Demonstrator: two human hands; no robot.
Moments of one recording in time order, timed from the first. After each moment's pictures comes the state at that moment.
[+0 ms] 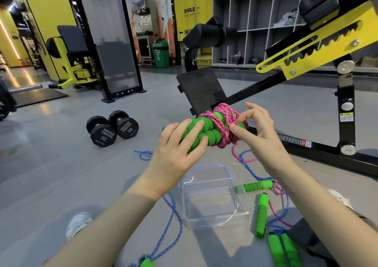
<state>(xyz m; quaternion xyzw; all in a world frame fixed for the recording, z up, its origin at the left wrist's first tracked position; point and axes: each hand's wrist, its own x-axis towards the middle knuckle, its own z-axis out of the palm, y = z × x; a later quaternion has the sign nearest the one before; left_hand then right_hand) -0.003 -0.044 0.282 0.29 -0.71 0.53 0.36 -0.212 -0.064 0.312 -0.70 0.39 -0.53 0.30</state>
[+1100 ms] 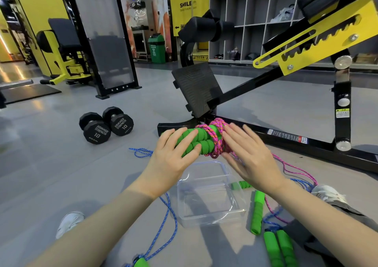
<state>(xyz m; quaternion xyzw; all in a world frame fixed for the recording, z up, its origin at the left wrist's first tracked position) 0.006 -0.064 0.246 0.35 -0.76 0.45 0.31 -0.225 -0.106 0.237 -0.83 0.22 -0.45 -0.24</state>
